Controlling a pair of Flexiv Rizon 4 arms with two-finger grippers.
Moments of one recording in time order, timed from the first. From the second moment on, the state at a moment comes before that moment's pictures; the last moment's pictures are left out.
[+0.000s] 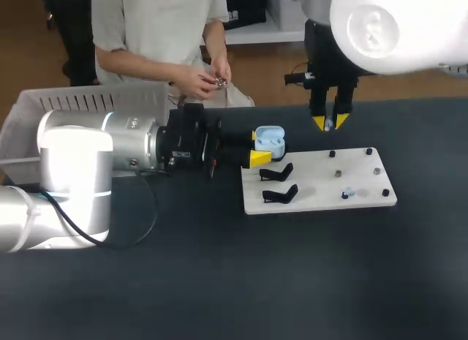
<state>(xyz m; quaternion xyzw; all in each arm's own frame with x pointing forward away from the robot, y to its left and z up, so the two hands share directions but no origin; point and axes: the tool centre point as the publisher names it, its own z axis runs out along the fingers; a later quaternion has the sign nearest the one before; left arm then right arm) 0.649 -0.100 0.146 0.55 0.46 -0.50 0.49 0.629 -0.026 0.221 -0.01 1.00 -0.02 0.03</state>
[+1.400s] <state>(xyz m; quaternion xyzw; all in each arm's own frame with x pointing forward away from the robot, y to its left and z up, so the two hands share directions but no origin) 0.640 -0.120 0.138 0.55 0.44 -0.51 0.49 0.637 -0.004 0.209 0.17 0.98 0.03 -0.04</state>
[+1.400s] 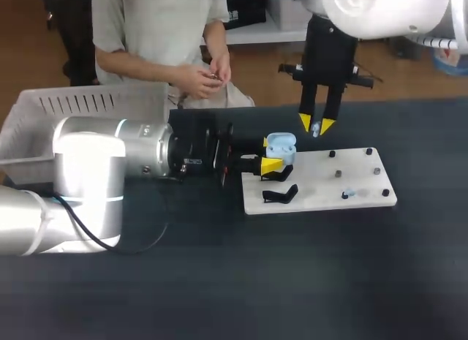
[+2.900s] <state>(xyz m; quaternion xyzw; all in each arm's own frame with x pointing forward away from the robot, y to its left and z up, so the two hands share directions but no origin) 0.647 -0.120 0.134 0.55 0.45 -0.51 0.49 0.620 0.042 0.202 0.28 0.96 -0.02 -0.03</state>
